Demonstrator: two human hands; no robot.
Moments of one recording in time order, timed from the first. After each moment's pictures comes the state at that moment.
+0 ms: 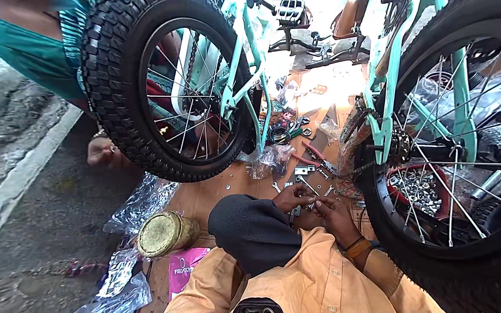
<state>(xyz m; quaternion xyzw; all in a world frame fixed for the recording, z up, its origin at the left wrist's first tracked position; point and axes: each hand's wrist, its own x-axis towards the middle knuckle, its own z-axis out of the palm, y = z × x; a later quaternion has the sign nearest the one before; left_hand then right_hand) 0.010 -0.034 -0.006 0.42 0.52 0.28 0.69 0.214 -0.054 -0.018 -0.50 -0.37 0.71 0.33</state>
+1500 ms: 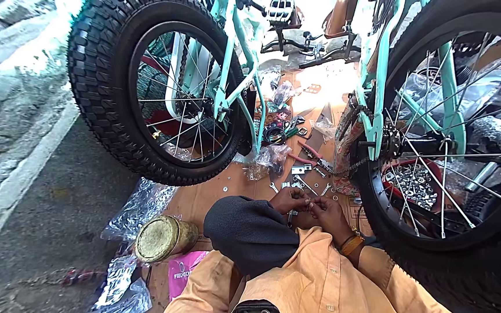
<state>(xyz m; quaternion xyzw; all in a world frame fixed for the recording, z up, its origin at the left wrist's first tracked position) 0.010 -0.038 -0.010 0.42 0.54 0.24 0.69 0.206 -0.059 -0.032 -0.55 -0.50 0.61 0.27</state>
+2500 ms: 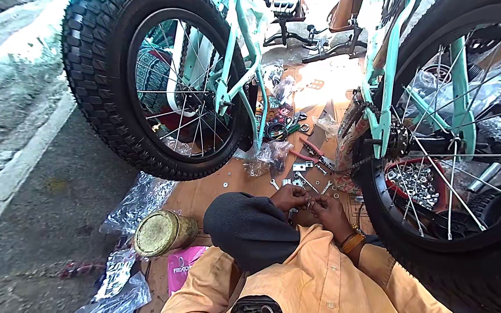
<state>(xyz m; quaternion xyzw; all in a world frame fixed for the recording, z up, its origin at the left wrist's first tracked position) 0.010 -0.038 -0.009 0.43 0.54 0.21 0.69 0.206 -0.058 -0.020 -0.57 -0.52 0.60 0.23</state>
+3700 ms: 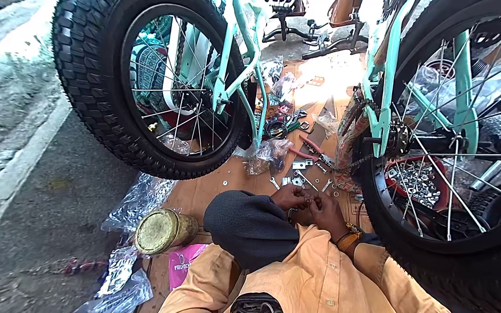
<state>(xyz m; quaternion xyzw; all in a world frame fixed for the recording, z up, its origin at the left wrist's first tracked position) 0.012 -0.036 -0.014 0.44 0.56 0.16 0.68 0.202 -0.061 -0.033 -0.57 -0.66 0.45 0.20</state>
